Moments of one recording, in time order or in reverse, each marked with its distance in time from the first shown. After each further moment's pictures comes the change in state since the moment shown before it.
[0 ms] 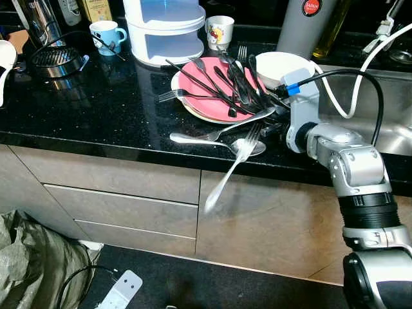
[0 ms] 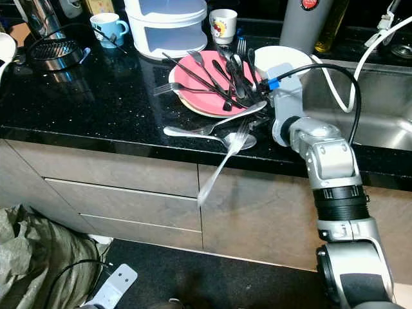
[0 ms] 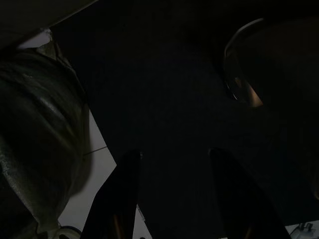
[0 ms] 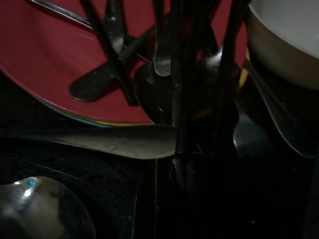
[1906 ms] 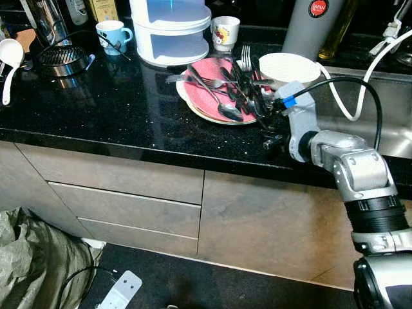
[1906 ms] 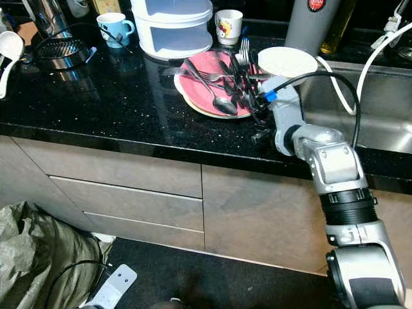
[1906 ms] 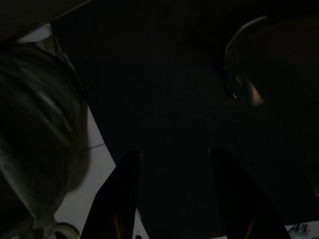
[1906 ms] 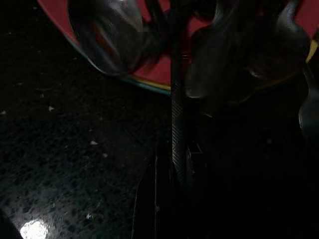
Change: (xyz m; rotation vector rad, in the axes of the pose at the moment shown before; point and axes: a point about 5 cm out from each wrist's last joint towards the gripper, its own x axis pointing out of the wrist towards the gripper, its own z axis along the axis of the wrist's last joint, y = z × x) left arm 0.000 0.000 0.000 -0.012 0.003 0.002; right arm -0.004 0.005 -0.014 -0.021 0.097 0.149
